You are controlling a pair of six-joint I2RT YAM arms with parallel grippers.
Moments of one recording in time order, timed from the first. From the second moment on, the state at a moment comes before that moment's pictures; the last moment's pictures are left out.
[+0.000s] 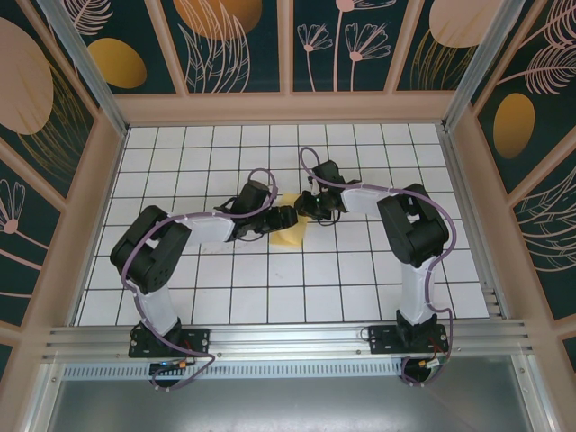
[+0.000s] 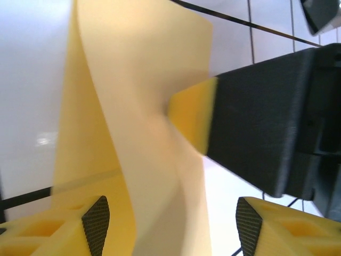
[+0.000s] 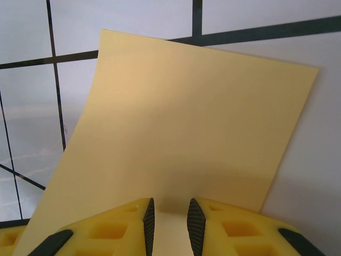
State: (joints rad) left arm -0.61 1.81 0.91 0.11 0.32 -0.79; right arm 0.52 2.00 1.19 -0.23 -0.37 0.63
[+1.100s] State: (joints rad) left arm -0.59 1.66 0.73 0.27 0.51 -0.87; right arm 0.52 2.00 1.19 -0.23 -0.37 0.63
